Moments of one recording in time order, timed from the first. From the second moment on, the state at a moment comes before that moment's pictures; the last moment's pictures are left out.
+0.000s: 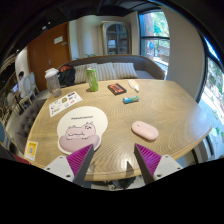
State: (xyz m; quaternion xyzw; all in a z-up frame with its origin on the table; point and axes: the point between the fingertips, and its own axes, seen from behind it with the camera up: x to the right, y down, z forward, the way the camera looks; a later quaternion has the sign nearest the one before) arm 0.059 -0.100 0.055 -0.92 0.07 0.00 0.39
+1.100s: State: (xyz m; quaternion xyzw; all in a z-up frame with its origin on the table) arm 0.212 0.017 -0.016 -0.91 0.07 -0.01 0.42
